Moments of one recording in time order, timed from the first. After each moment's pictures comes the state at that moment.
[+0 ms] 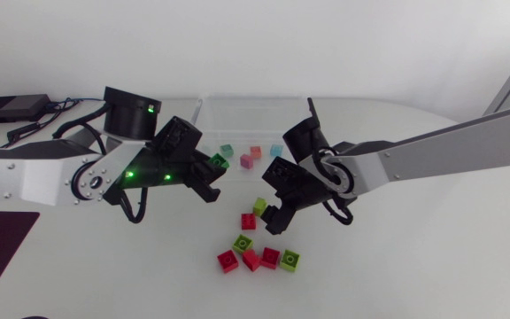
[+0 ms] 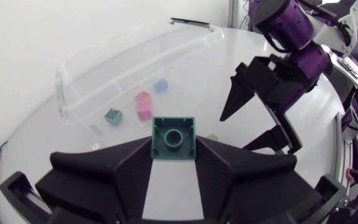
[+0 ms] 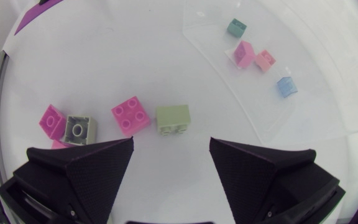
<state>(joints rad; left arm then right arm) -0.46 1.54 0.84 0.06 0.22 0.27 0.56 1.85 0.99 -0.15 -0.15 -0.42</state>
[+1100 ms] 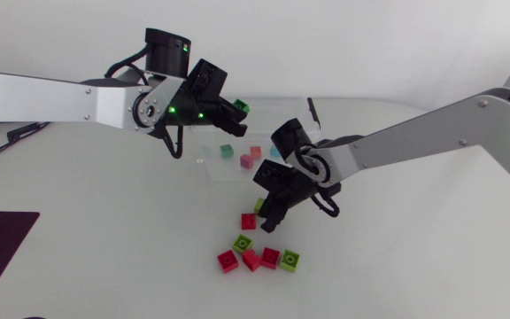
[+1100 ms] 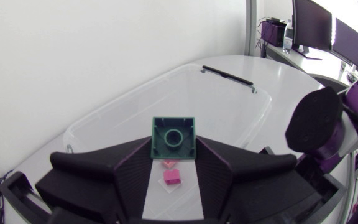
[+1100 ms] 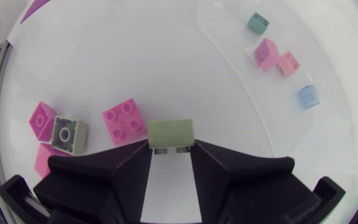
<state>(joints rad) -0.43 1.86 1.31 0.06 0.22 0.26 0.55 1.99 1.13 -0.24 -0.20 -0.50</state>
